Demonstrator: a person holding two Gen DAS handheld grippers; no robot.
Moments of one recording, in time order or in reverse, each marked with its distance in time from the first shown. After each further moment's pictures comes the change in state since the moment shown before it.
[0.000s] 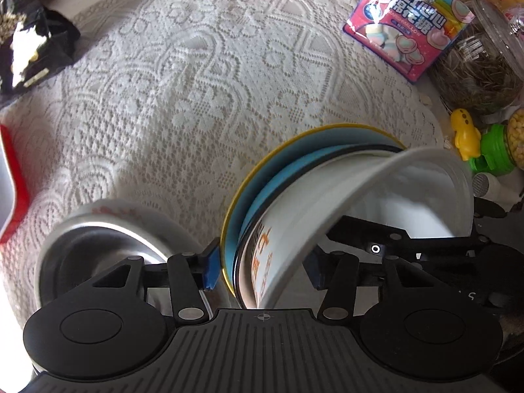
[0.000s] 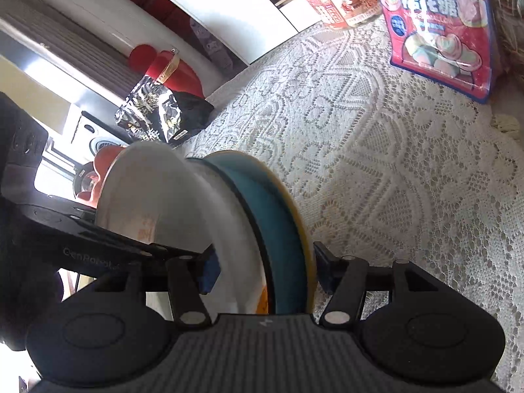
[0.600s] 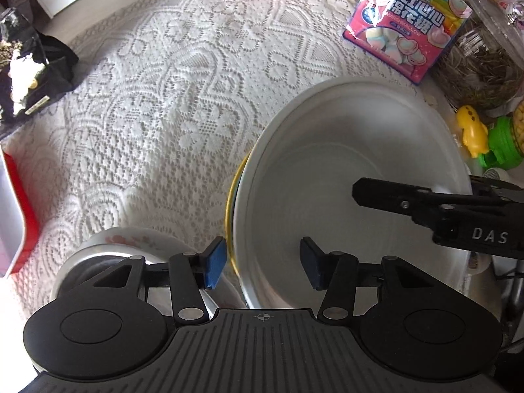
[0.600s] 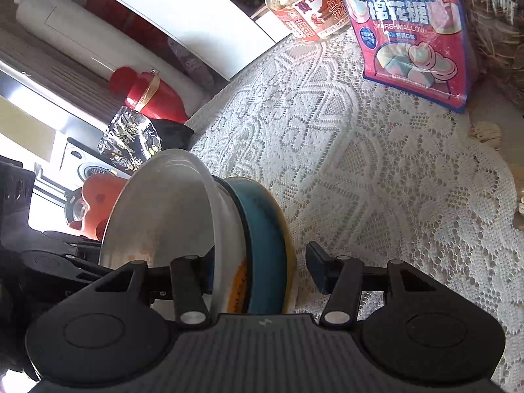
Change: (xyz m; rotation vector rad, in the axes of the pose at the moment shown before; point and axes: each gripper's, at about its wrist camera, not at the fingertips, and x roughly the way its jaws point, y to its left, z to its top) left arm 0.002 -0.003 0.009 0.088 -0.071 0.057; right arm -0.004 -0.015 0.015 0.108 -0.051 -0.040
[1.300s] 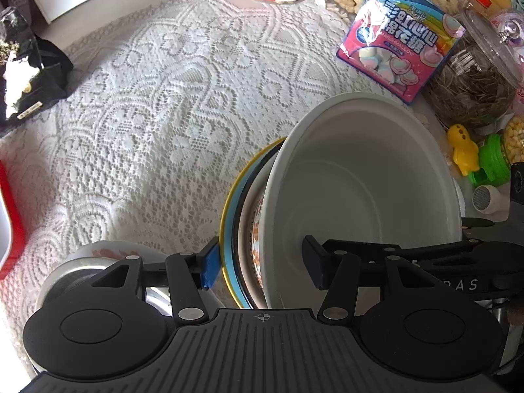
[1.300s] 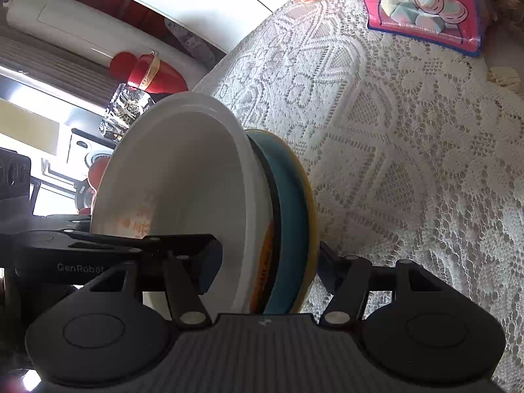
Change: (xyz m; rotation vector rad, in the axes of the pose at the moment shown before) left arm 0.003 0.006 0.001 -0.021 -0.064 -0.060; right arm 0.020 -0.003 -0.014 0.063 0.119 0.053
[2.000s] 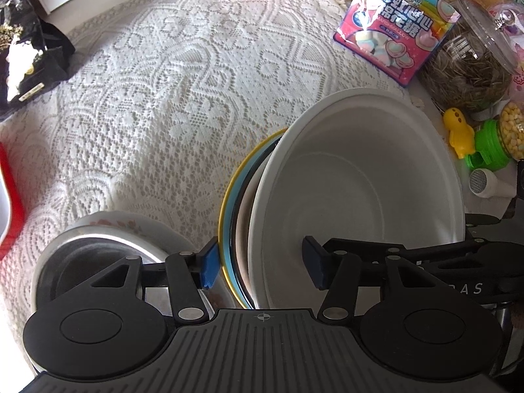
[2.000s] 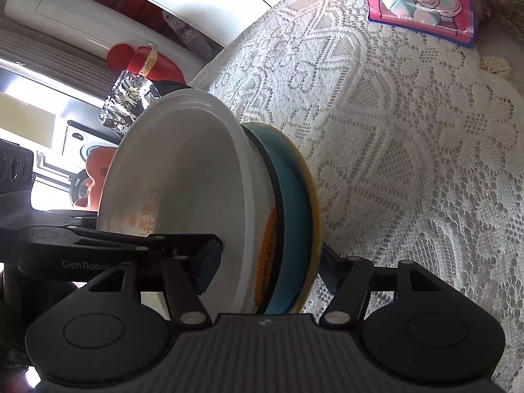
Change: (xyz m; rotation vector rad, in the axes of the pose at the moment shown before) left arm -0.005 -0.006 -0.017 -0.019 0.045 -0.003; right arm -0.006 0.010 -0.014 -0.012 0.022 -0.027
